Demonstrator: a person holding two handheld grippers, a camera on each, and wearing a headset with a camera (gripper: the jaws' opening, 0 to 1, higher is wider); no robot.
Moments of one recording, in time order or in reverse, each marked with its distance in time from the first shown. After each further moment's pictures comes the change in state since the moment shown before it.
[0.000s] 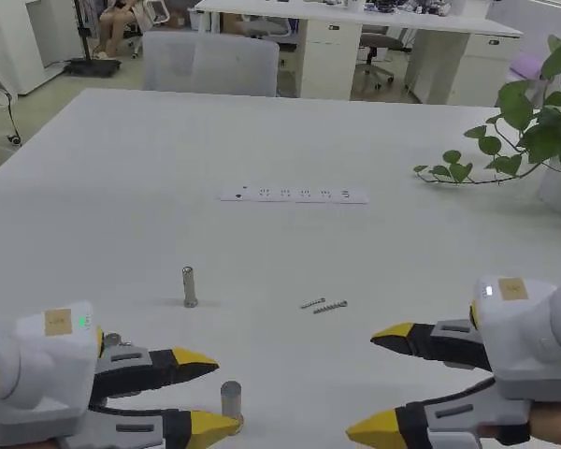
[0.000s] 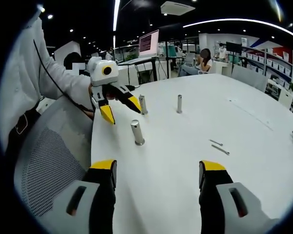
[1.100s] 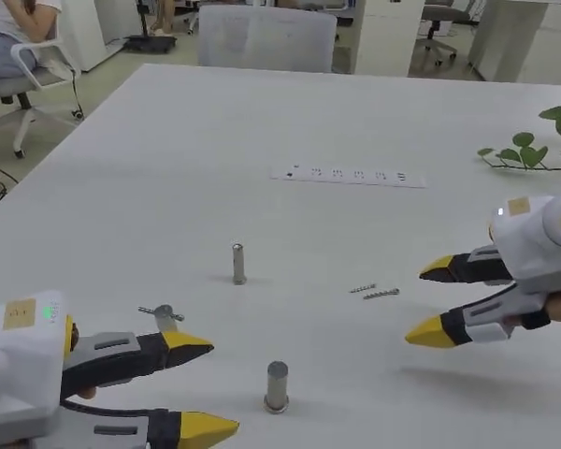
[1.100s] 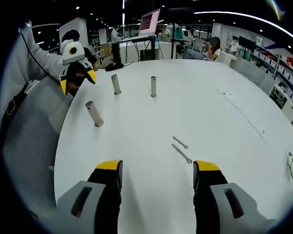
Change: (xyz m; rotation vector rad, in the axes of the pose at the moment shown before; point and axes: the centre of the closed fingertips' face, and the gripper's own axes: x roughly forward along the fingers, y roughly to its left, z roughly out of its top) left arm -0.034 -0.003 -0.010 -0.041 -0.014 0.071; right arm 0.030 -0.099 -0.003 -0.150 0.206 0.021
